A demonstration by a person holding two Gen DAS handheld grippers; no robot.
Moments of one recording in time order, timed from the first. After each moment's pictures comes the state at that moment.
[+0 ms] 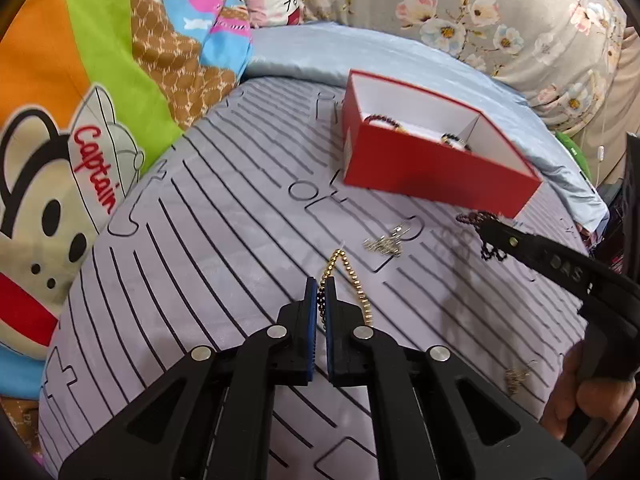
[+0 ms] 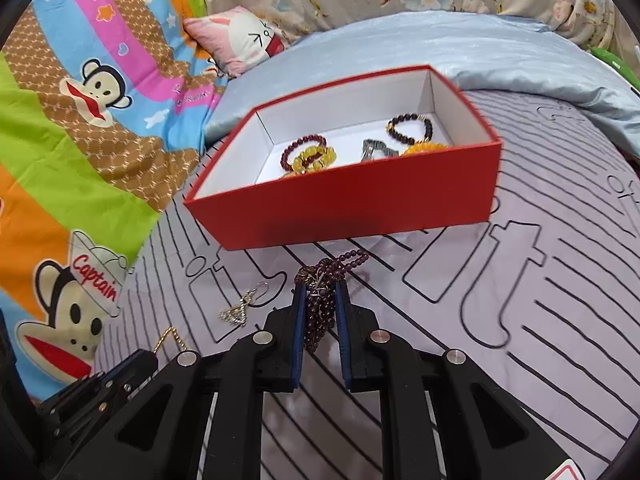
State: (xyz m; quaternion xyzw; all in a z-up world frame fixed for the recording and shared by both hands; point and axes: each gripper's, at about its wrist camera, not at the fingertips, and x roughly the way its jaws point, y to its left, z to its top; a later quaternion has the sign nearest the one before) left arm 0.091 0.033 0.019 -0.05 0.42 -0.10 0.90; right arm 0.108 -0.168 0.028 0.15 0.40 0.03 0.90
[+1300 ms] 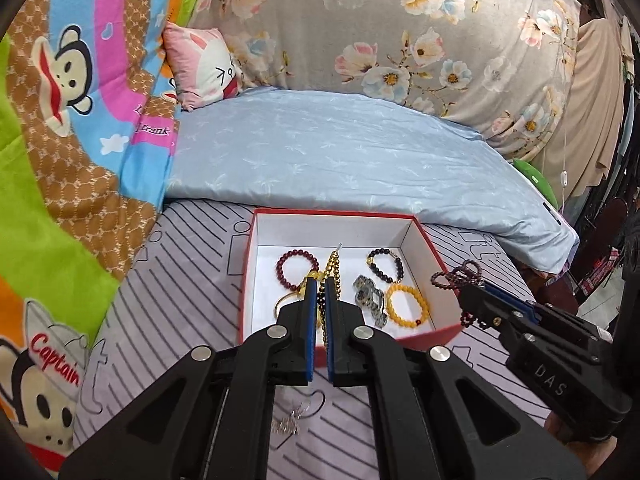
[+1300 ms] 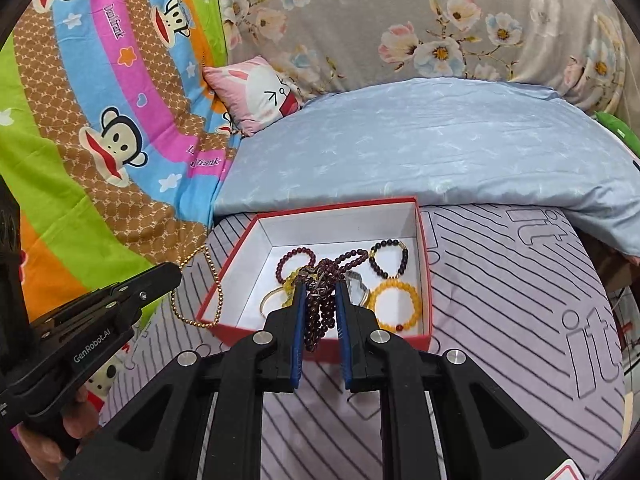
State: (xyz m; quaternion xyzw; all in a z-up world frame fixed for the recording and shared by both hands) left arm 0.181 -0.045 0.122 -0.03 0.33 -0.17 0.93; right arm 0.157 -0.216 0.109 0.11 0.34 0.04 0.94
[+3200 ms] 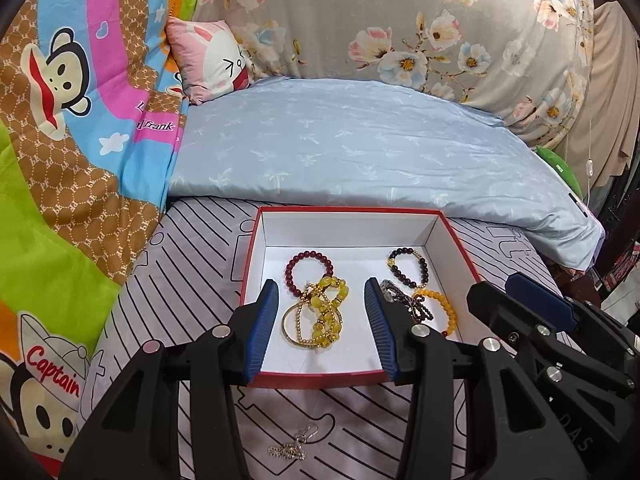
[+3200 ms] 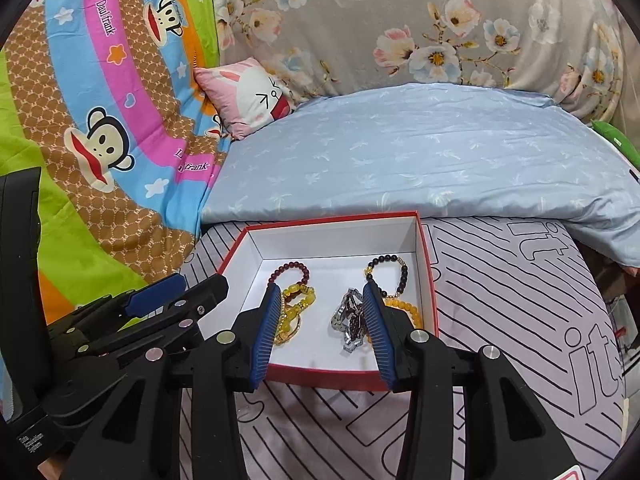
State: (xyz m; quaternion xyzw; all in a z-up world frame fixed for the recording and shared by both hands) left arm 0.205 -0.062 0.109 0.00 0.34 -0.14 0.93; right arm 0.162 -0.203 0.116 0.10 0.32 0.01 0.94
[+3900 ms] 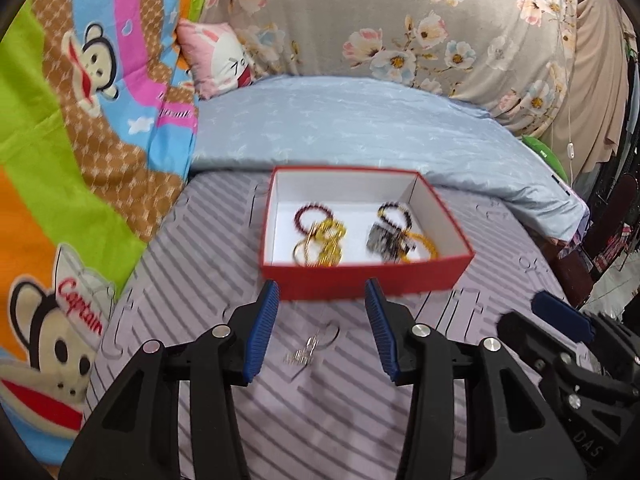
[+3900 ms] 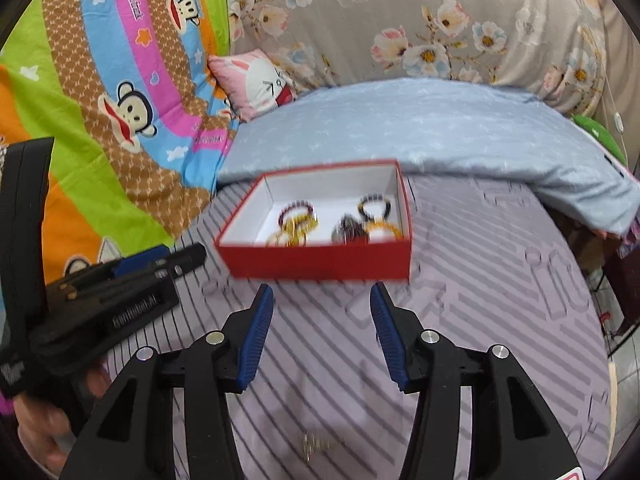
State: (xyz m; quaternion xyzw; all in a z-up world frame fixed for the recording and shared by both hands) left arm 0.113 -0.029 0.099 0.00 0.35 -0.14 0.93; right arm 0.040 -0.190 0.097 0.09 0.34 0.01 0.94
